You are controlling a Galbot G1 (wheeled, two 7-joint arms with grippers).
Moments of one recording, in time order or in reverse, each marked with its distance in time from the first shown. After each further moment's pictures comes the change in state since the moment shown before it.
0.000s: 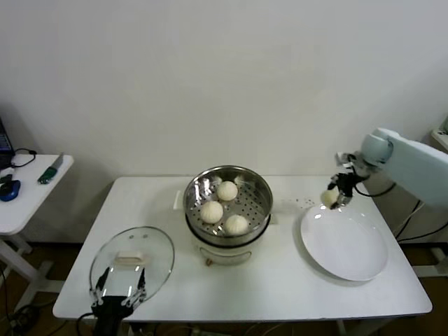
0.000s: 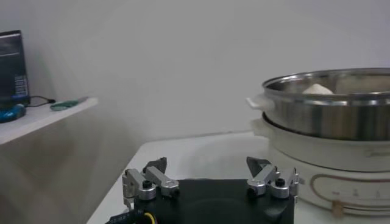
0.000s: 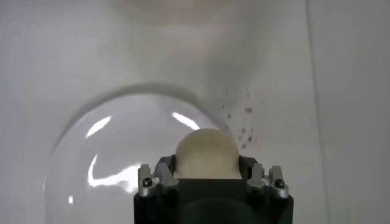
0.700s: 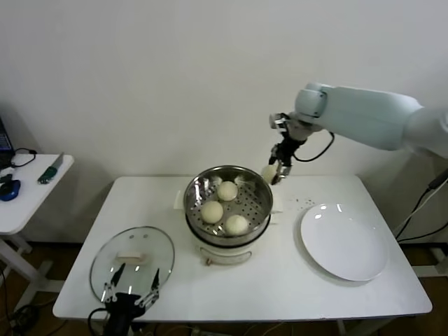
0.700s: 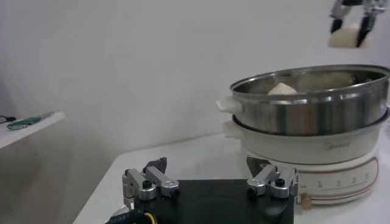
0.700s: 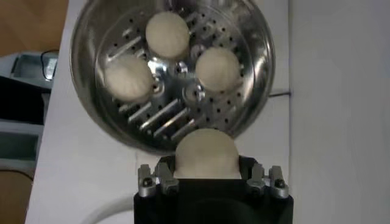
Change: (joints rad) left arm -0.008 0.036 0.044 -0.007 0.063 0.004 0.037; right arm 0.291 0.389 -0.384 0.050 0.483 -0.085 0.032
